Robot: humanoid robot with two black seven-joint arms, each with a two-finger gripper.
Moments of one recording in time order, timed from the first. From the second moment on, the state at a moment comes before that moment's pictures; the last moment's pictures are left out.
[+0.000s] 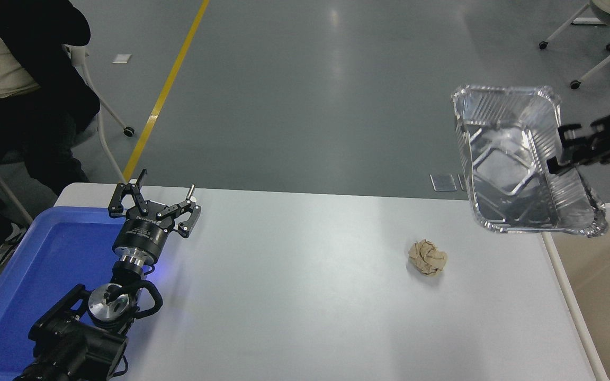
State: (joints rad) left arm -0.46 0.10 -1.20 -0.58 -0.23 -0.66 -0.07; right arm 2.58 -0.73 -1.34 1.44 -0.53 0.77 0.10
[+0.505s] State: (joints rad) left arm -0.46 0.10 -1.19 -0.58 -0.23 -0.66 -0.07; right arm 2.44 -0.96 -1.30 1.11 -0.61 0.78 0.10
